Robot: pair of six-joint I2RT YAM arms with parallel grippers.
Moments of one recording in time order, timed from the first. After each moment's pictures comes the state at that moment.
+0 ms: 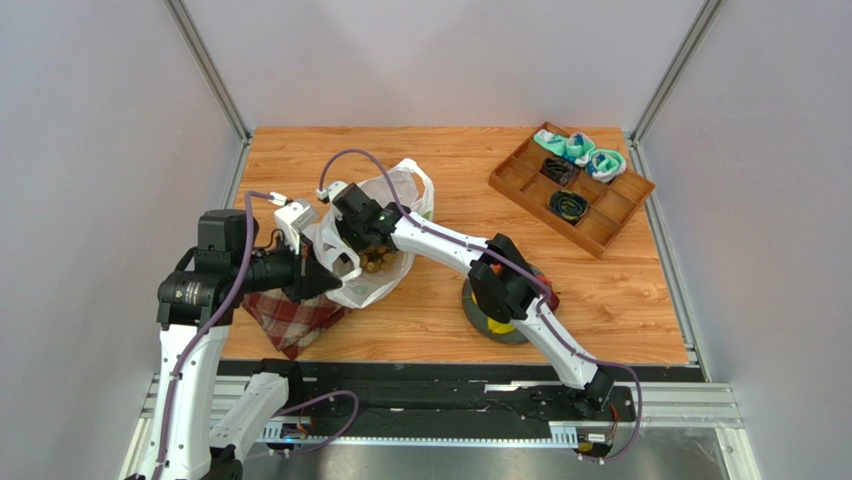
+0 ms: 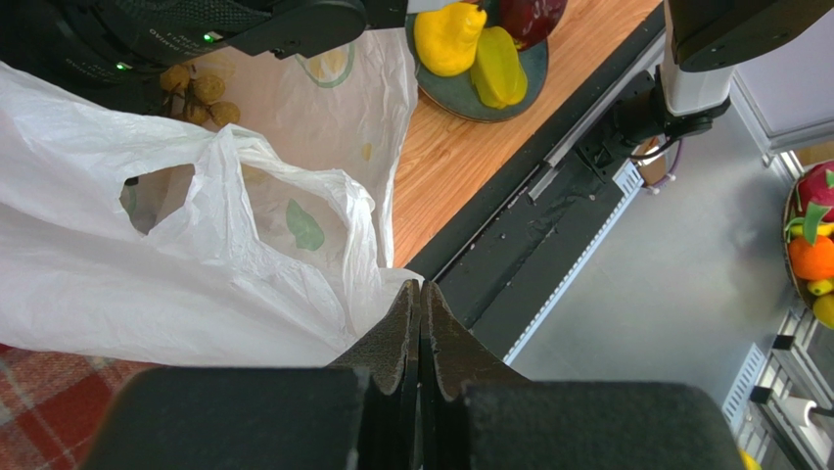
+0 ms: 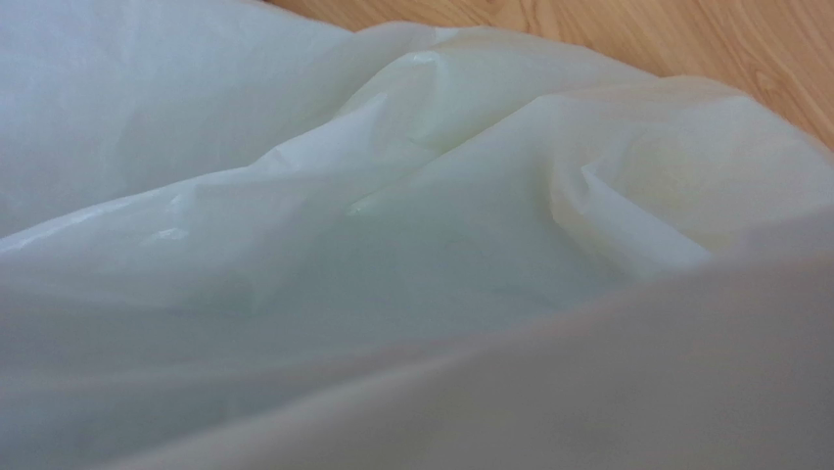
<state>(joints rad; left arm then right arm) -0.08 0.81 1.21 -1.20 0.80 0.13 0.95 2.47 2.22 -0.53 0.09 0.09</state>
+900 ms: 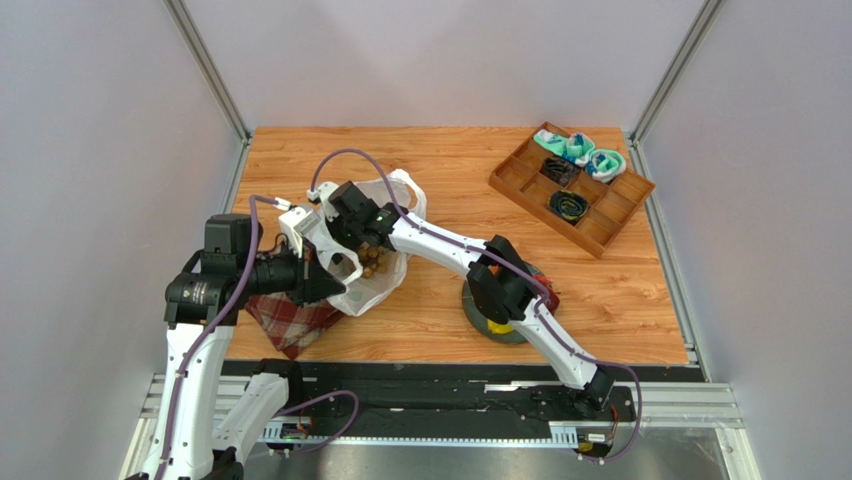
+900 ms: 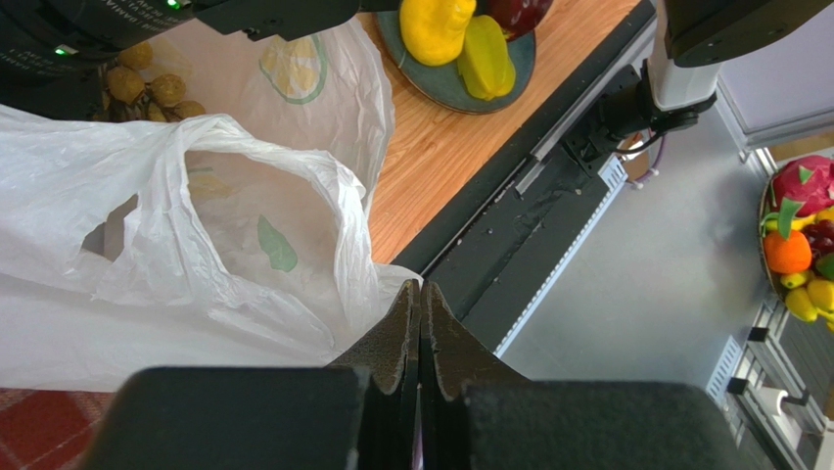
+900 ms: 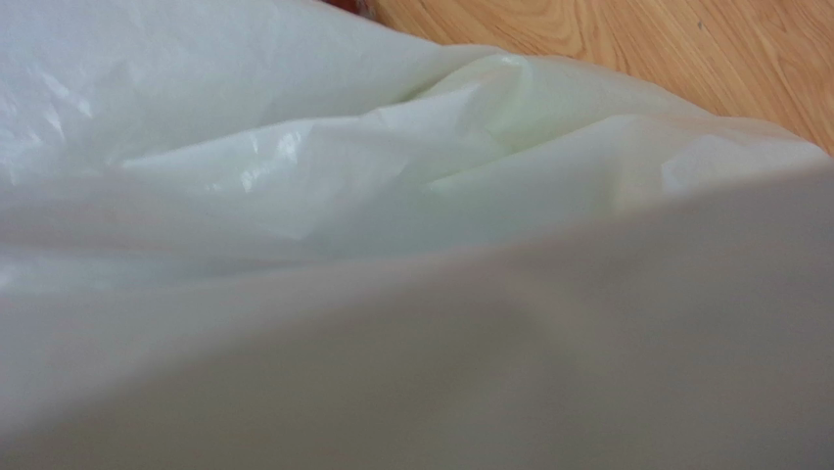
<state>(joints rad) -0.08 0.79 1.14 -1.17 0.84 0.11 0.97 2.49 2.24 -0.46 -0.05 0.06</state>
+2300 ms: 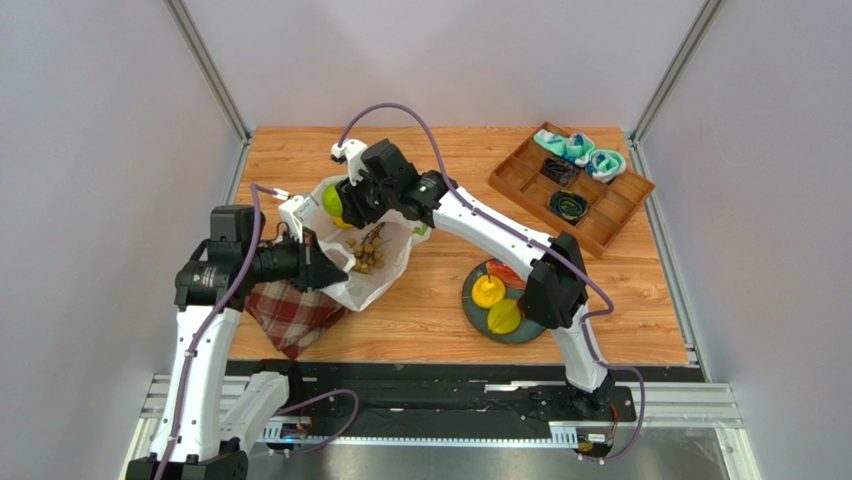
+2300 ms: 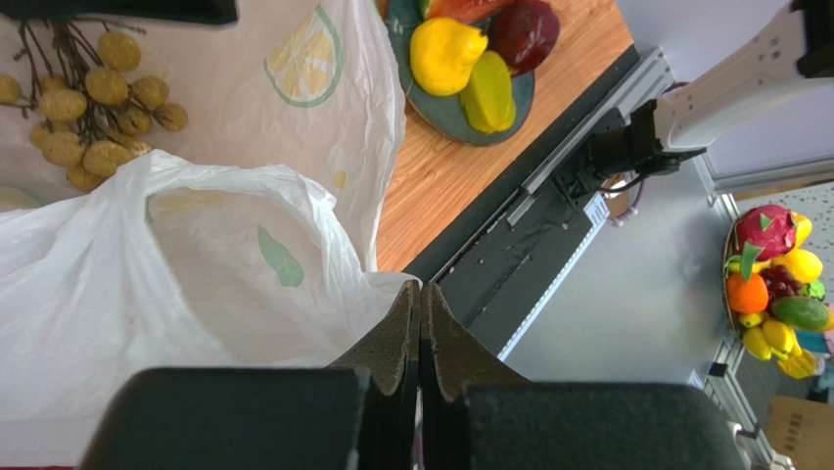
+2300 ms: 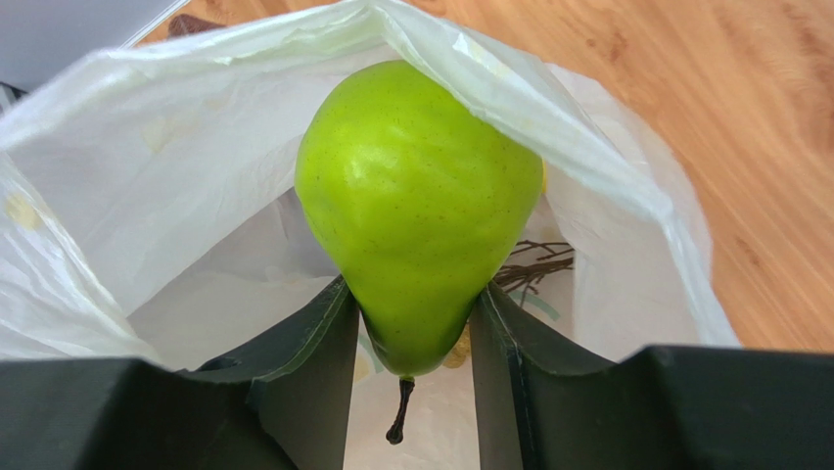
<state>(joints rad) -0.03 0.84 1.07 -1.05 0.87 0.02 0.90 2.12 2.07 -0.52 -0.17 0.10</state>
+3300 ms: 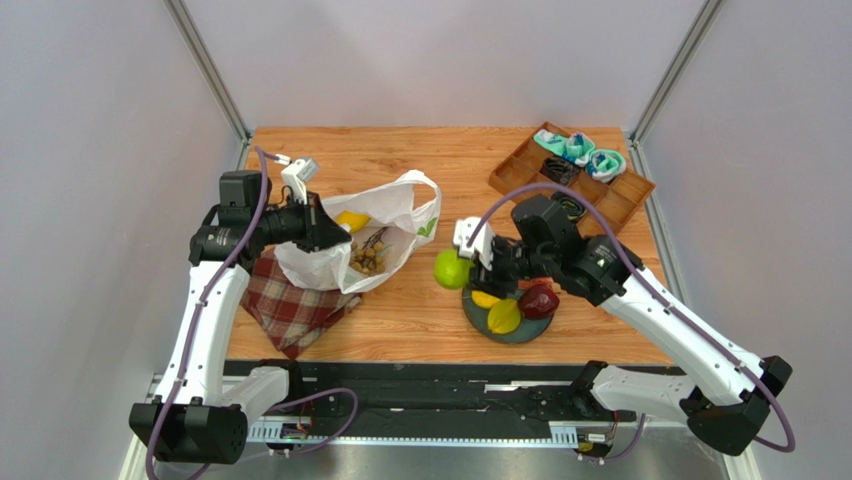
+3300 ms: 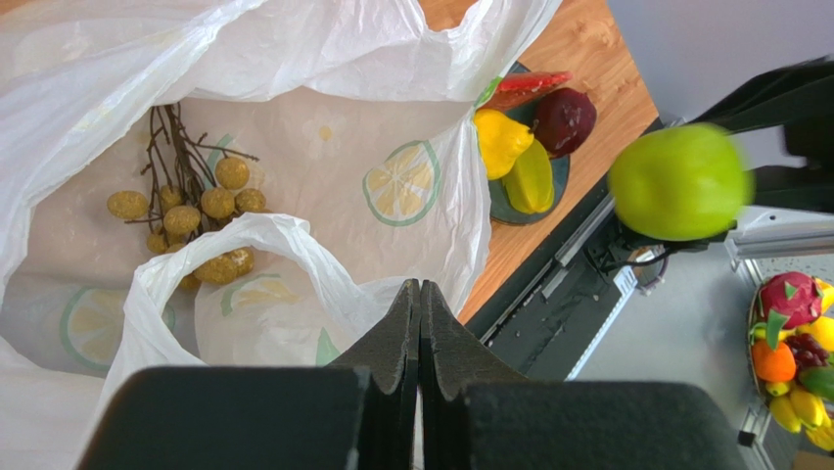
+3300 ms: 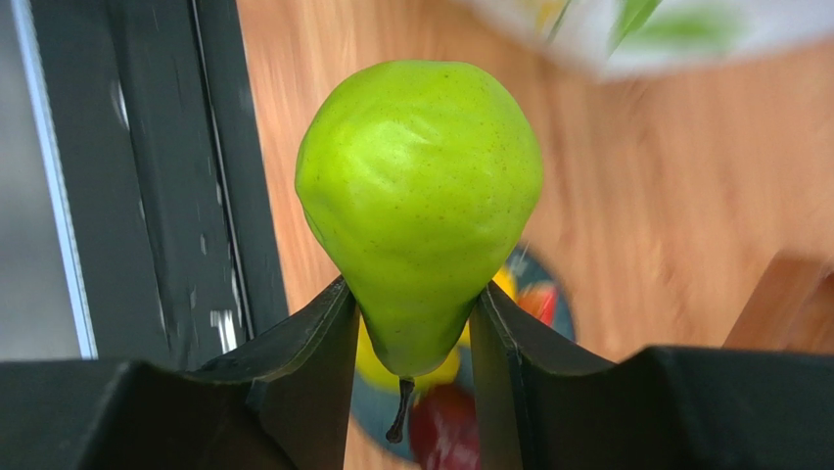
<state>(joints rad) -0.03 1.05 1.15 -0.82 0.84 -0.05 0.81 1.11 1.27 -0.82 -0.39 -0.47</state>
